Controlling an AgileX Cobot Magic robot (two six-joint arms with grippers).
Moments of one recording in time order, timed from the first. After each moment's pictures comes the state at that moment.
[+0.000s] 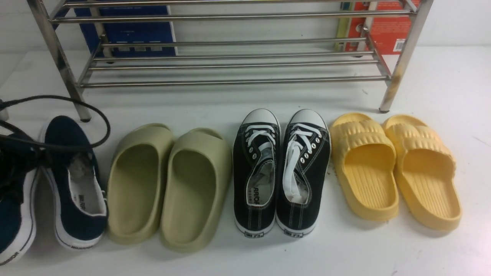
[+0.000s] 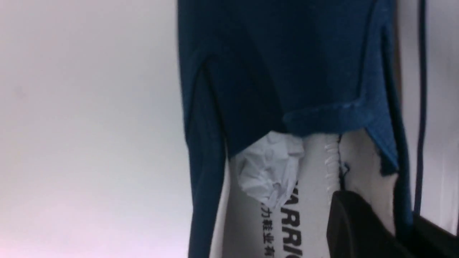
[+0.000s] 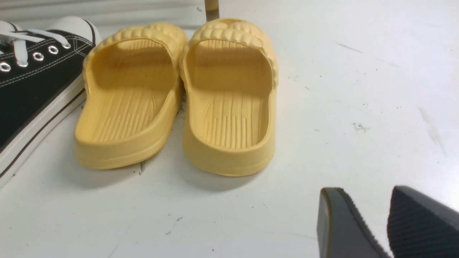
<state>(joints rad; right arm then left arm) 0.01 -0.01 0.01 -0.11 0.39 0.23 0.24 1.47 -1.00 0.05 0.87 -0.18</state>
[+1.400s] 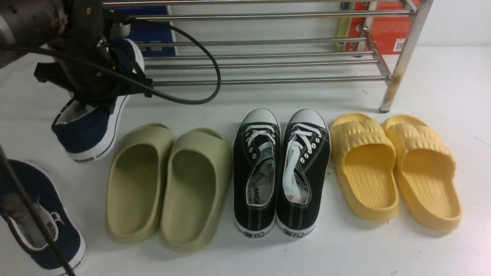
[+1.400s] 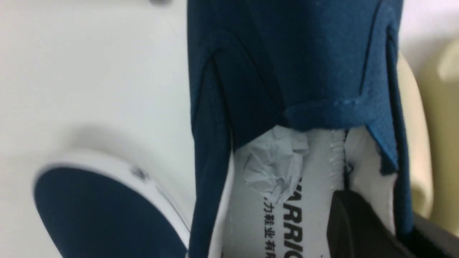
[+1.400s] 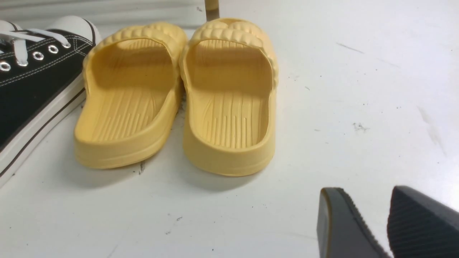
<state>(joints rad) 0.01 -0.01 0.01 -0.11 0.39 0.23 -0.23 1.74 -1.54 0.31 1.00 -0.30</state>
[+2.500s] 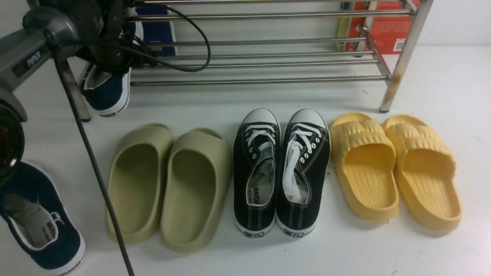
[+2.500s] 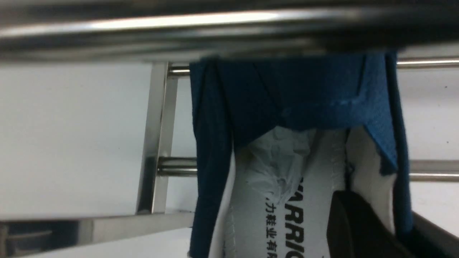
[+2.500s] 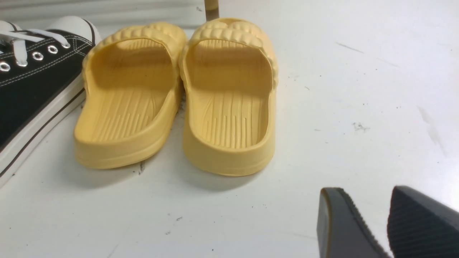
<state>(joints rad) 0.01 -0.01 0.01 -0.11 0.39 0.23 -0.12 2.15 -1.94 0.34 0.77 -0.31</state>
